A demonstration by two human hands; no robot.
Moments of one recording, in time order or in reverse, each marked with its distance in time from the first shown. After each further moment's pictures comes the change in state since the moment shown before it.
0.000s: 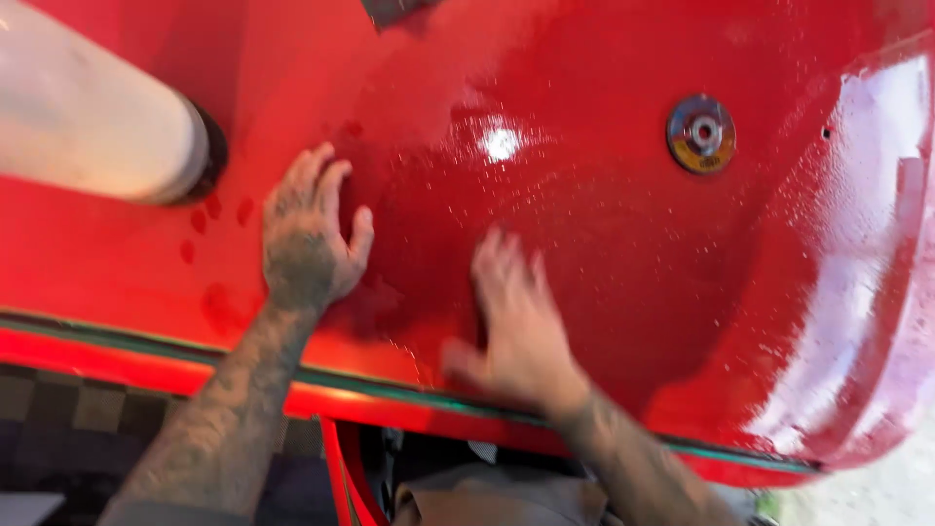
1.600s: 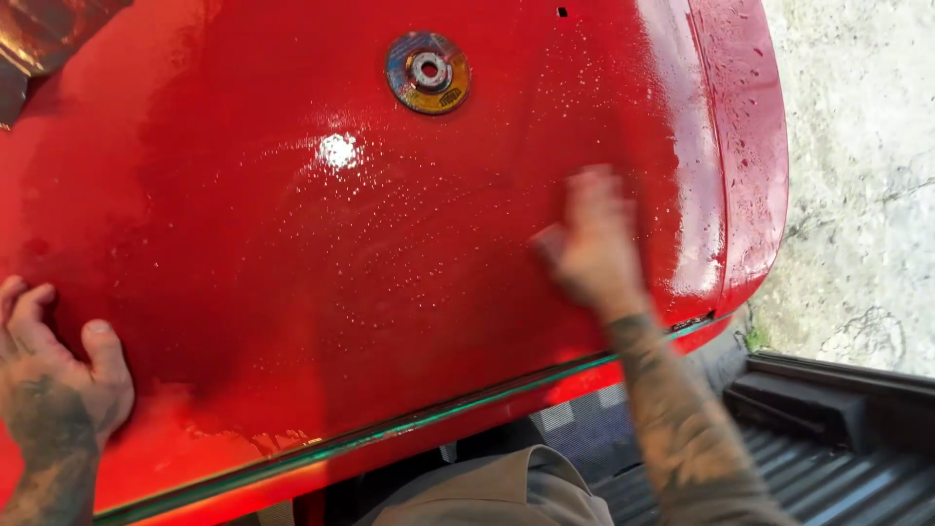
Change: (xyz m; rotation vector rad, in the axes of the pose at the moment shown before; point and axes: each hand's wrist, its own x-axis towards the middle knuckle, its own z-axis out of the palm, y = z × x) left_hand -0.007 -0.001 0.016 -0.210 -0.018 0.103; right_hand -0.156 0.263 0.018 0.014 0.156 0.506
